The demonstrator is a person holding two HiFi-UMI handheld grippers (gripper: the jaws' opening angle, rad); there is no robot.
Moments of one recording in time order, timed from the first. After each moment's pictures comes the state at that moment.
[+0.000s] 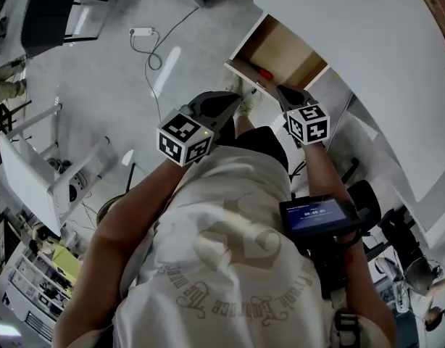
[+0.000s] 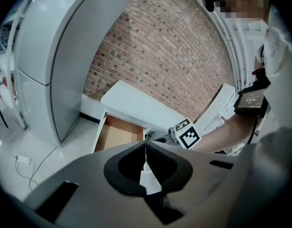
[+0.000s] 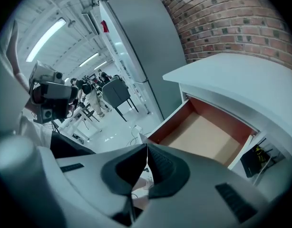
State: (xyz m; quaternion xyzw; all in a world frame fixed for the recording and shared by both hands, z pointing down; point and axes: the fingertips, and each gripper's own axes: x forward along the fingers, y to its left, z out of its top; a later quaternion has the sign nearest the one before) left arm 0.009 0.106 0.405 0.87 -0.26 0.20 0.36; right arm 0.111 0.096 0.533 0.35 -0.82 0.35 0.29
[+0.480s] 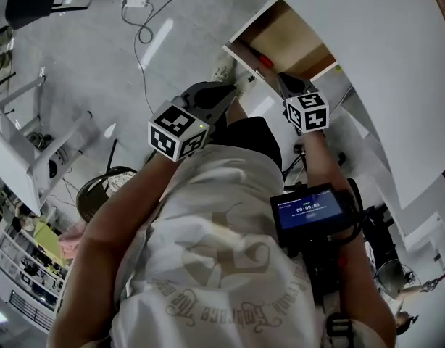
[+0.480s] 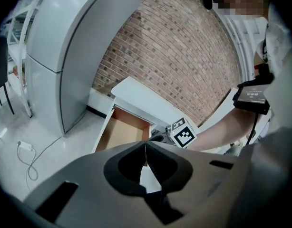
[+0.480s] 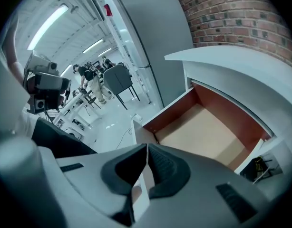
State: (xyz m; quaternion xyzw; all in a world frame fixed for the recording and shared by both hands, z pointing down) left arm -0.003 0.111 0.449 0.85 -0.30 0.20 0.39; right arm 0.111 0.089 0.594 0.30 -0.82 0.34 0.36
